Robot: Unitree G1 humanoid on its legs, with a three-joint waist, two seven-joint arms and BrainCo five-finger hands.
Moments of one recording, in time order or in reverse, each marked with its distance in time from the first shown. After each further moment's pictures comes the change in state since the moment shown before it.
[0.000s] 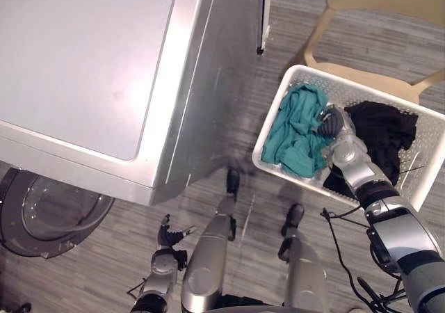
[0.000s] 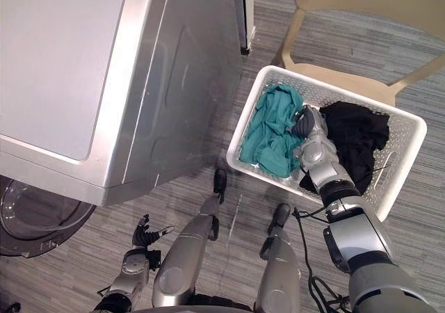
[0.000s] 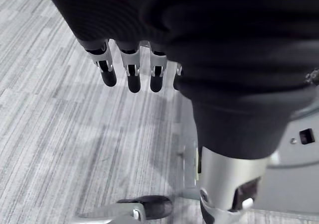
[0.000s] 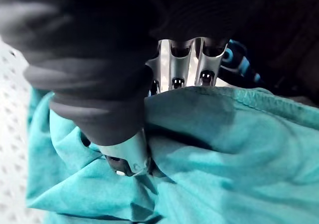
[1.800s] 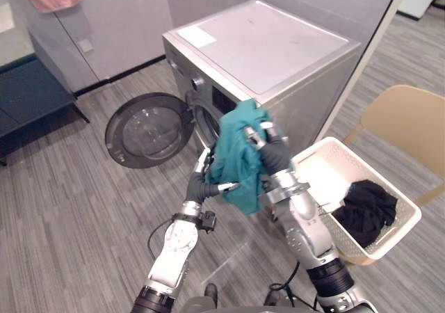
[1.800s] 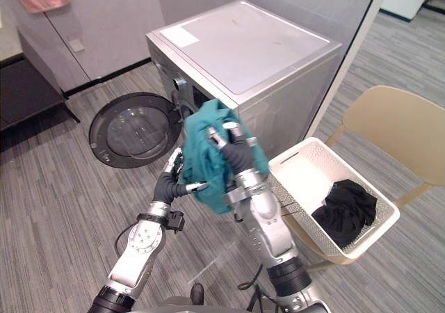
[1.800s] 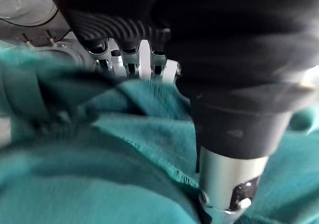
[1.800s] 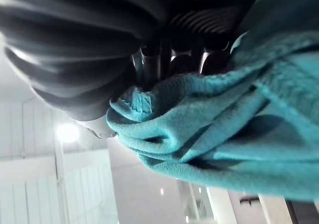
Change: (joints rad) left arm 0.002 0.035 -0.337 -0.753 0.039 -0.069 -0.147; right arm 0.531 0.463 0.288 -0.780 0.551 -0.108 0.375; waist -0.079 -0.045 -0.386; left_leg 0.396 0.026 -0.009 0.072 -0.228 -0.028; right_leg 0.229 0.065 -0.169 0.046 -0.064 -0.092
